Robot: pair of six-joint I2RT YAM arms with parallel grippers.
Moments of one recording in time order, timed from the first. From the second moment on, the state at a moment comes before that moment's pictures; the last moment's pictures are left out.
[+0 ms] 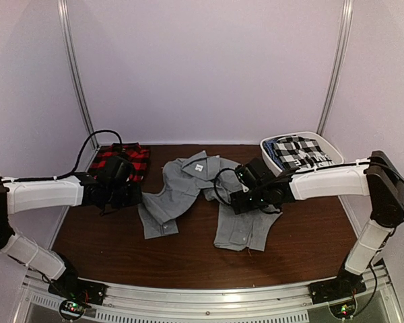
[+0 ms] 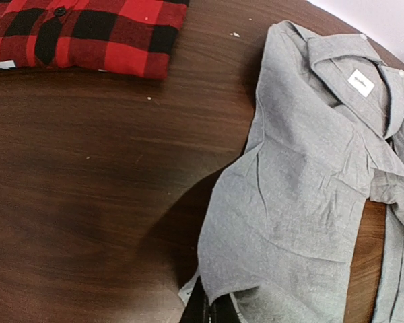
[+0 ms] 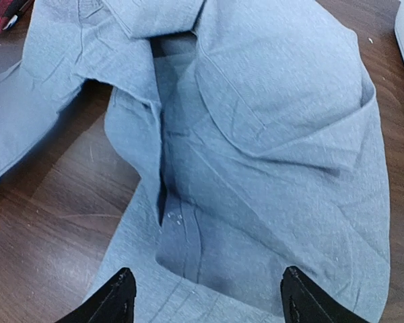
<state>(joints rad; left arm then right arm) -0.62 1.37 0.78 -0.28 -0.24 -0.69 0.81 1.69 1.05 -0.31 0.25 0.43</state>
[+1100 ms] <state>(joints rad) -0.40 1.44 1.07 -0.37 -0.18 -0.45 0.79 1.77 1.14 -0.43 0.49 0.45</state>
